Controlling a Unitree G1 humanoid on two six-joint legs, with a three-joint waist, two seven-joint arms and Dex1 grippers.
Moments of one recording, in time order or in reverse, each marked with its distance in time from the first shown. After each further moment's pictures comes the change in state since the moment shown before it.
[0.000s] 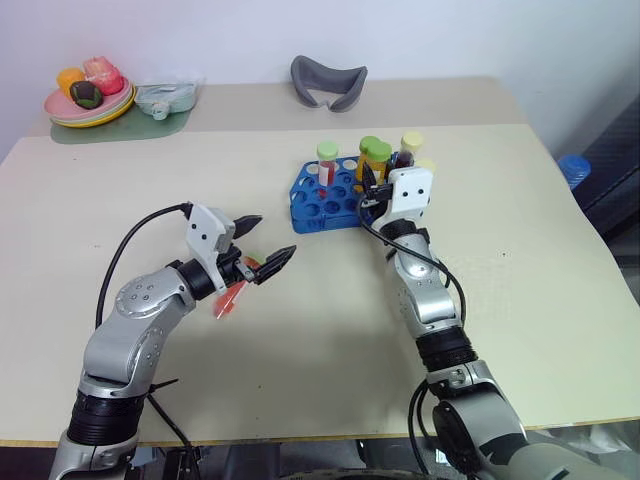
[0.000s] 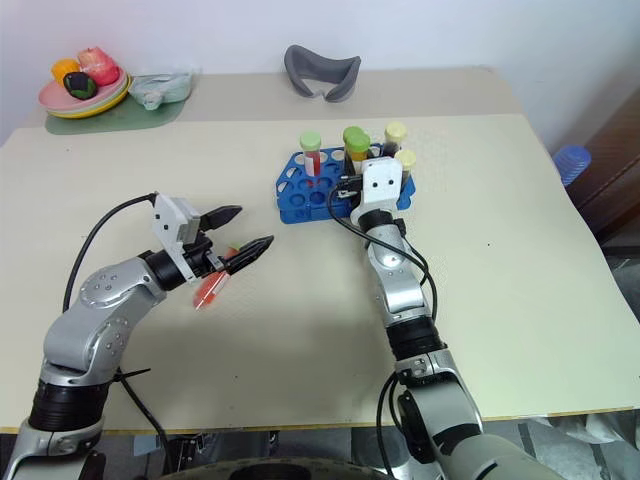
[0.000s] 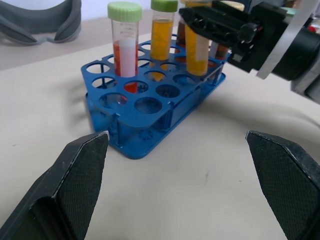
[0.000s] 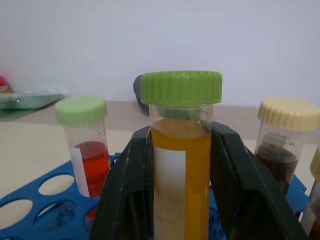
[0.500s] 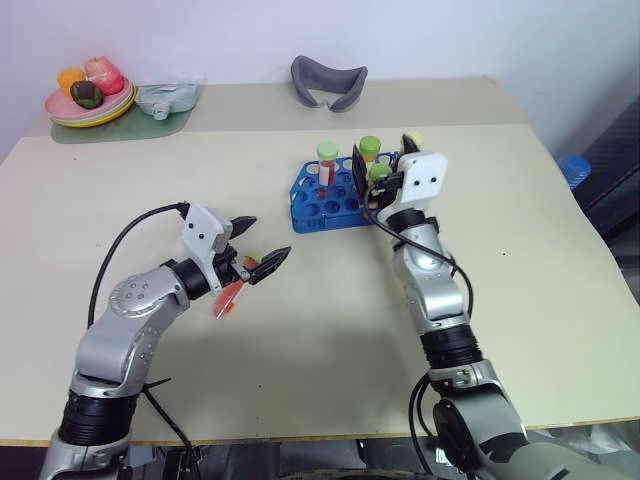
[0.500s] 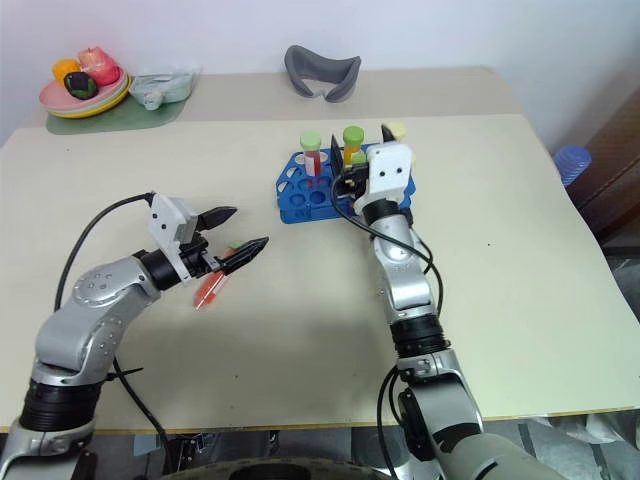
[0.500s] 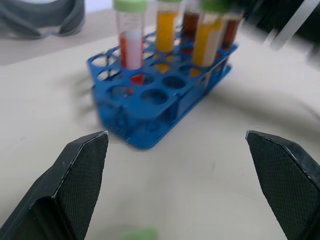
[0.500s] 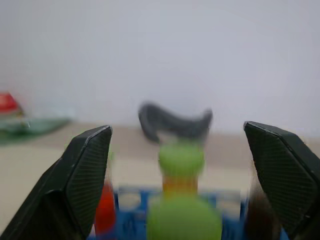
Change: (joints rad) left arm -0.011 0.078 0.014 -0.019 0.018 0.068 0.044; right arm -0.012 -0.050 -0.031 -0.224 0.002 0.073 0.089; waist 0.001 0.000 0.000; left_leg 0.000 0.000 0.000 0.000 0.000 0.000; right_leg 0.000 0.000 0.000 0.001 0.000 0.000
